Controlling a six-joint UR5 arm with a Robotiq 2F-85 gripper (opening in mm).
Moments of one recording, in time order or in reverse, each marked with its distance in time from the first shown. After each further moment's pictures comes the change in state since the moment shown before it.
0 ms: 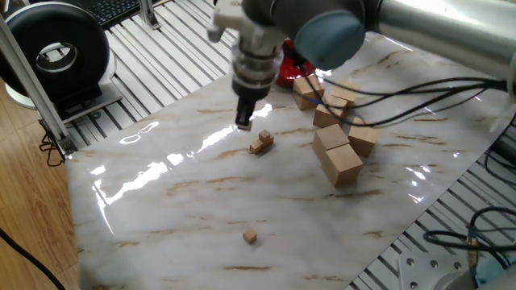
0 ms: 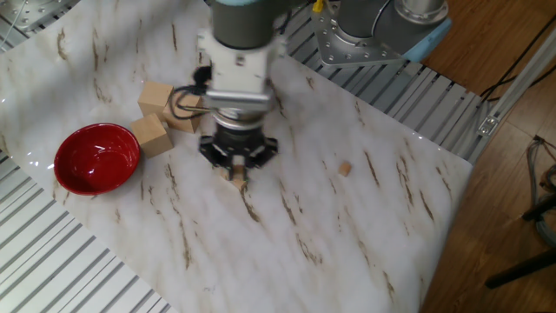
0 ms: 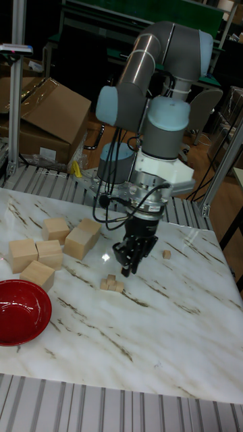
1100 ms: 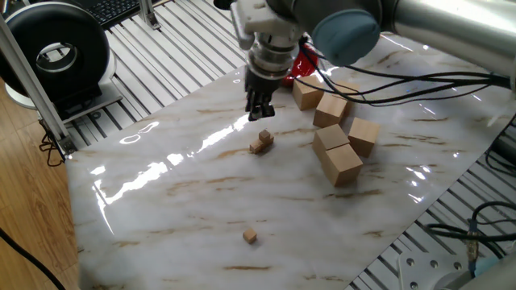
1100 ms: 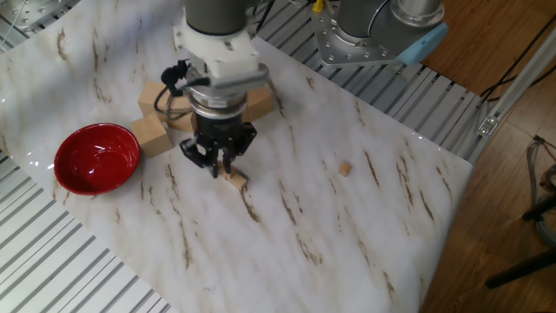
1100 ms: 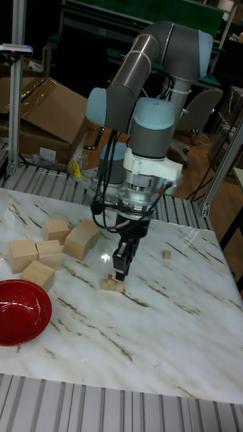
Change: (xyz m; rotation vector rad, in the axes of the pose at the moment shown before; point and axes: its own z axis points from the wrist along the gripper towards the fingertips) arm -0.001 -0.014 0.005 0.025 -0.041 -0.498
